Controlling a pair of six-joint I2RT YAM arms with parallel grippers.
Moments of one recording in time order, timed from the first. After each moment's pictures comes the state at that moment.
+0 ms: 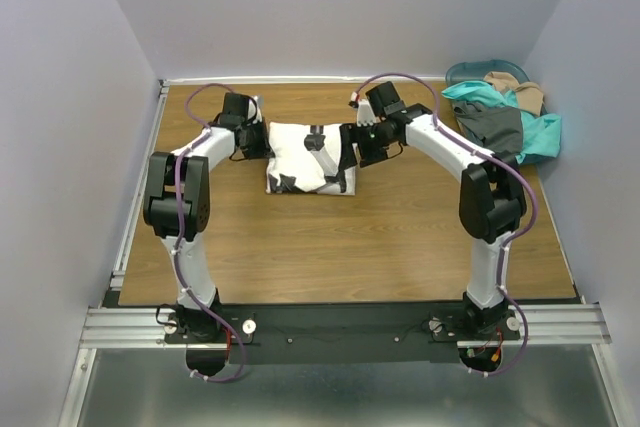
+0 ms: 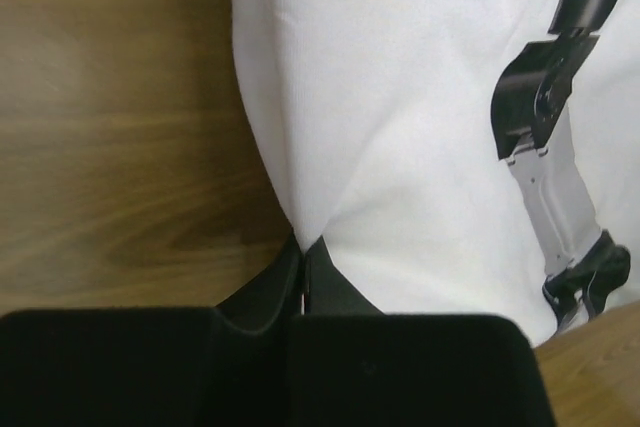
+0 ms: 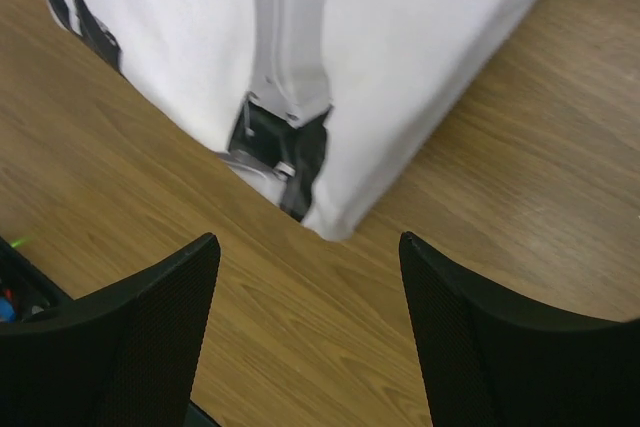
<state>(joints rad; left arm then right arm) -0.13 1.96 1.33 -0.28 0.33 -0.34 0.47 2.02 1.64 -0.67 -0.40 0.18</state>
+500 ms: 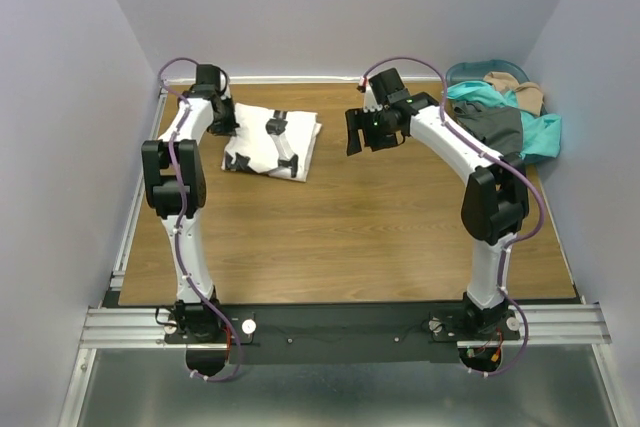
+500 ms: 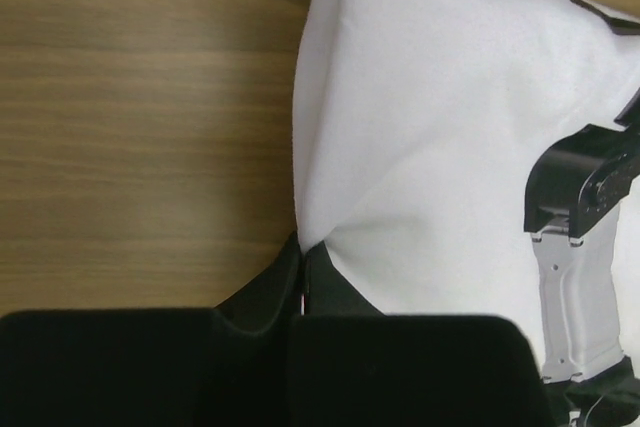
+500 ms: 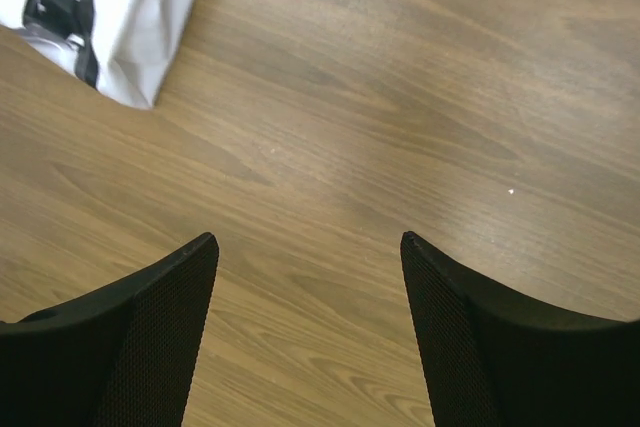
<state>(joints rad) 0.01 2.20 1.82 -0.61 0.11 -0.19 0.46 1.99 1.75 -0.75 -0.19 0.19</state>
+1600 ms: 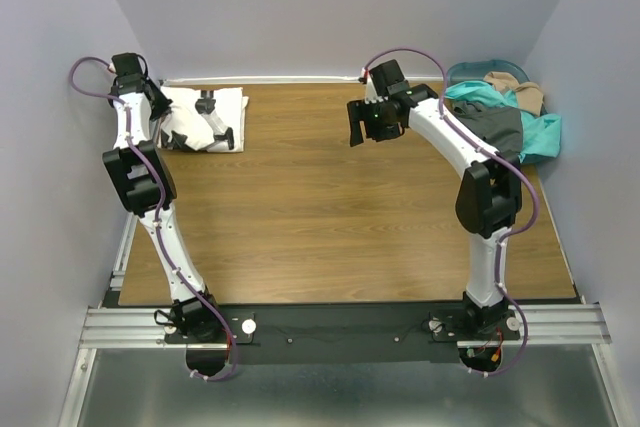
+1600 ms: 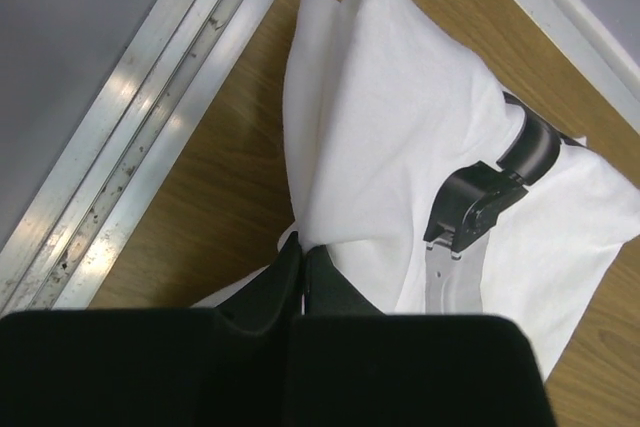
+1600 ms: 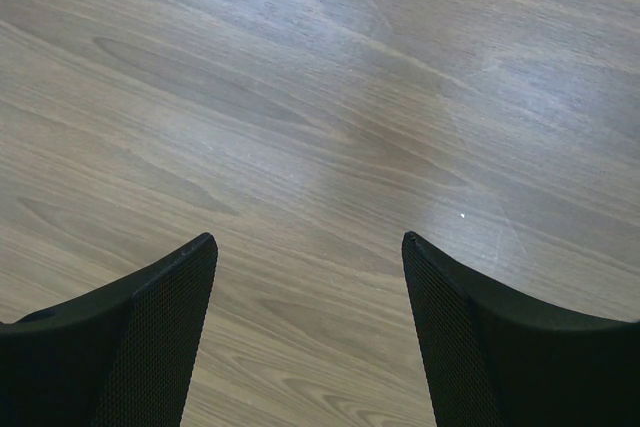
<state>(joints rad) 0.36 2.40 2.22 -0.64 0.11 -0.41 0.44 2.06 1.88 -0.79 -0.12 0.16</state>
